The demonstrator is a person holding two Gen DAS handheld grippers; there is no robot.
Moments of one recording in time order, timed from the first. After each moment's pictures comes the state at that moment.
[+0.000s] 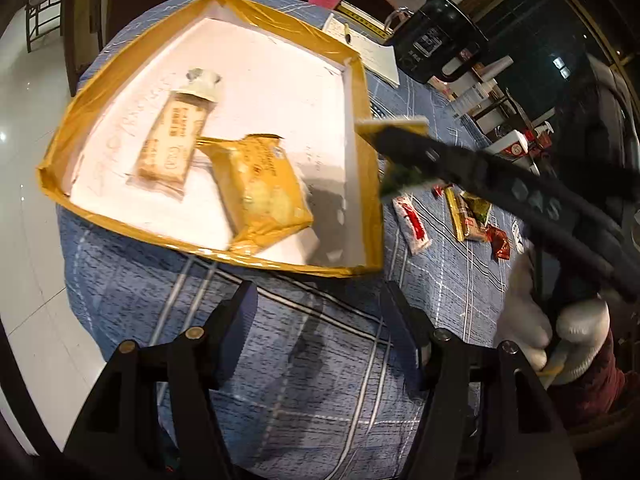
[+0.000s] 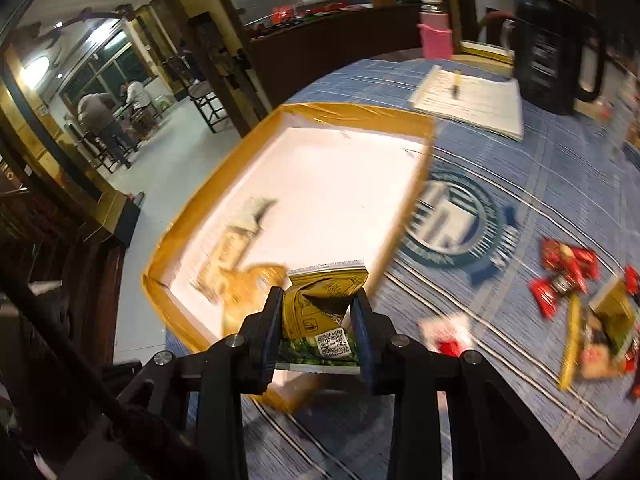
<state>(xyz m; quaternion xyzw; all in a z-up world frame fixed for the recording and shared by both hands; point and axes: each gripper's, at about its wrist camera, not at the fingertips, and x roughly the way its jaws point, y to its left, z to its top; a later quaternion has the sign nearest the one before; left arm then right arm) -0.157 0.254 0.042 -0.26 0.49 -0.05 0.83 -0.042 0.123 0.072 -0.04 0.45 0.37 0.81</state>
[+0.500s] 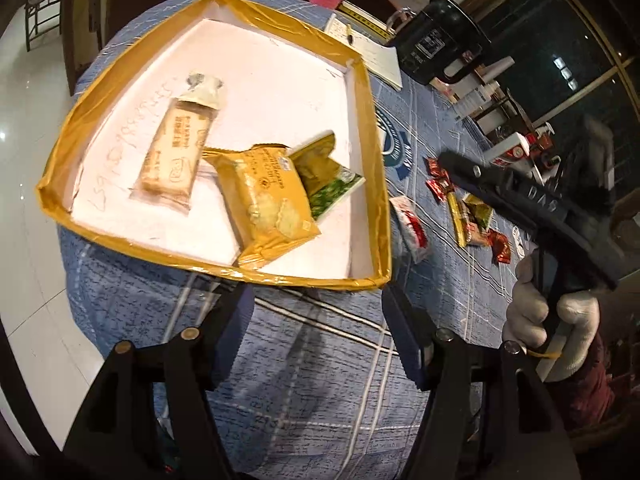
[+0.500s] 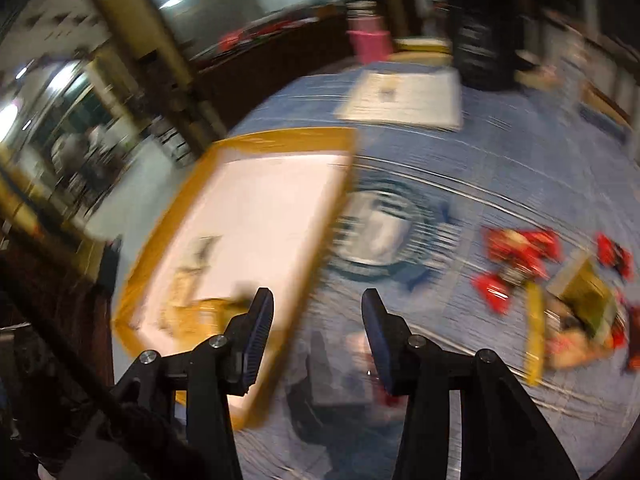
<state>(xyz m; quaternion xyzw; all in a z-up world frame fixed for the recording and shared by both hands) -0.147 0.251 0.044 -0.26 0.50 -0.07 0.82 -0.007 0.029 0.058 0.05 0.46 0.26 0.85</state>
